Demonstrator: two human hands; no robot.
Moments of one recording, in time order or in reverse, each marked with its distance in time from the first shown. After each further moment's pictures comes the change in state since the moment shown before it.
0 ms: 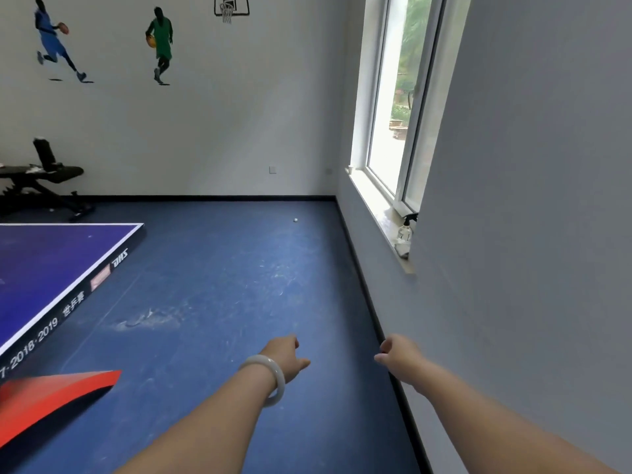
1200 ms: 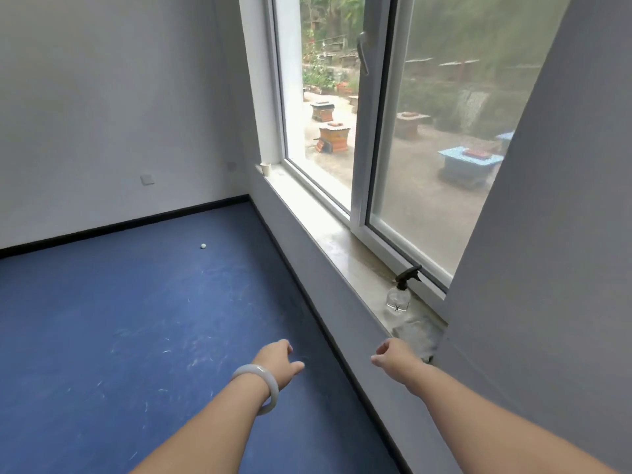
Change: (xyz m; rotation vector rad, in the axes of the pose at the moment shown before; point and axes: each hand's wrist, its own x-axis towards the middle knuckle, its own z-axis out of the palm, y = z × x) left_hand 0.742 0.163 -0.176 0.096 -0.240 0.218; right_hand 0.677 -0.094 -0.154 0.286 0.108 0.381
